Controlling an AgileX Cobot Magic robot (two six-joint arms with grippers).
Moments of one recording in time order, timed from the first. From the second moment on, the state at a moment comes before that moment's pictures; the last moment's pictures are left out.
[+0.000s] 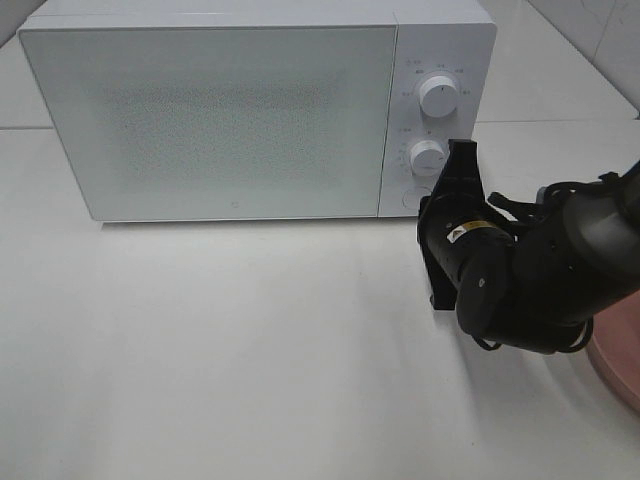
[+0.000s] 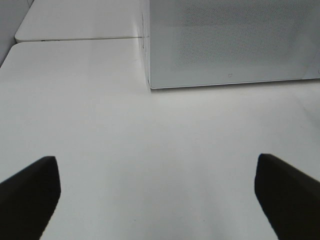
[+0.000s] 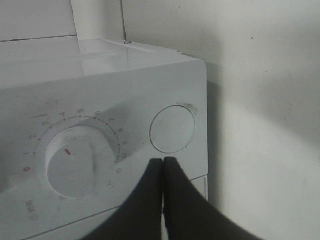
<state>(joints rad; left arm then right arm) 0.08 -0.01 -0.51 -0.25 1.04 0.19 0.63 2.01 -0.68 0.80 -1.00 1.34</state>
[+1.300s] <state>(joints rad) 0.08 -0.01 -0.51 -0.25 1.04 0.19 0.57 2.14 -0.82 0.74 -0.95 1.34</state>
